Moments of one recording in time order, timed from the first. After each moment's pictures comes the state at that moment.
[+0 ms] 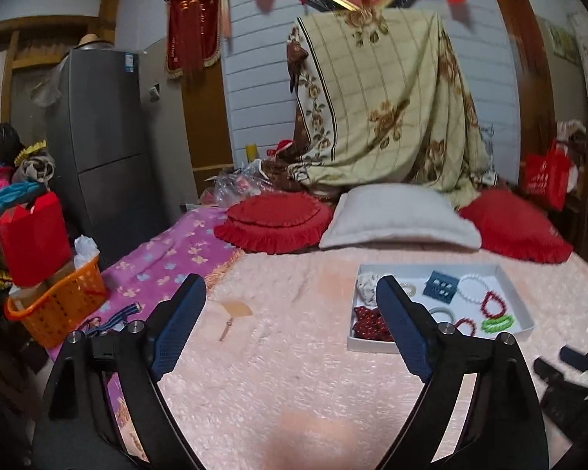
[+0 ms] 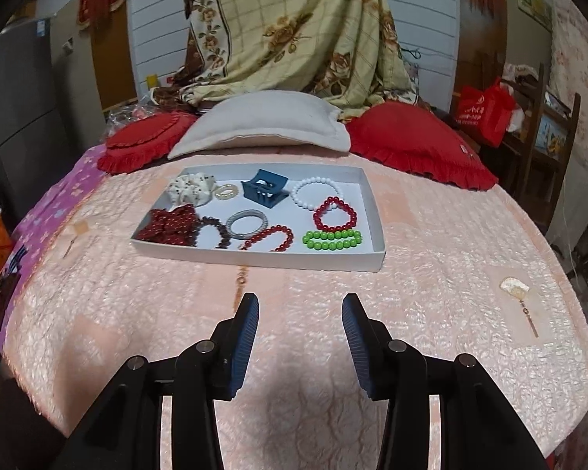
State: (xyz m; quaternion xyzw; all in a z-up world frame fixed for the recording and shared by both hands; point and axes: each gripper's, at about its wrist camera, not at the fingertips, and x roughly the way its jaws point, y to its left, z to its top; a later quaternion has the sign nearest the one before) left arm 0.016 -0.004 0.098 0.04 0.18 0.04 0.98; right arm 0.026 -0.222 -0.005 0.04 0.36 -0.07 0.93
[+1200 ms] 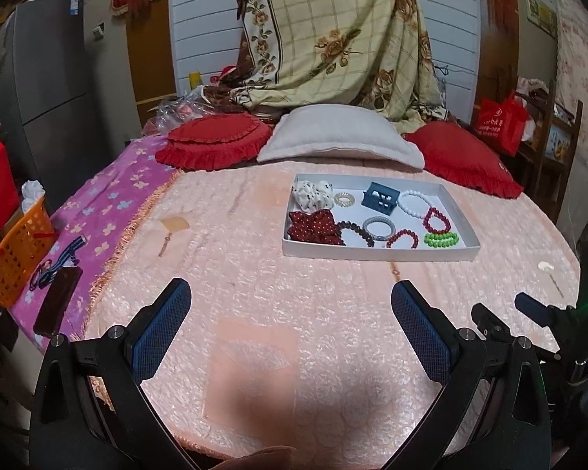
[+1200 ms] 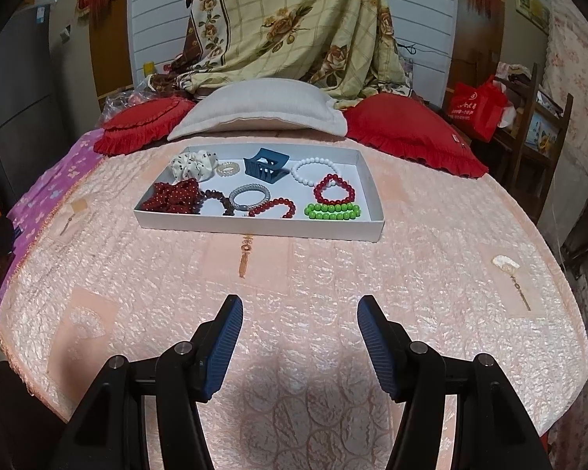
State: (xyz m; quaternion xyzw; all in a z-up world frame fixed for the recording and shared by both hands) left arm -0.001 -0.036 0.053 0.04 0.32 -0.05 0.94; right arm 0.004 -0.202 -0.021 0.02 0.38 -0.09 0.92
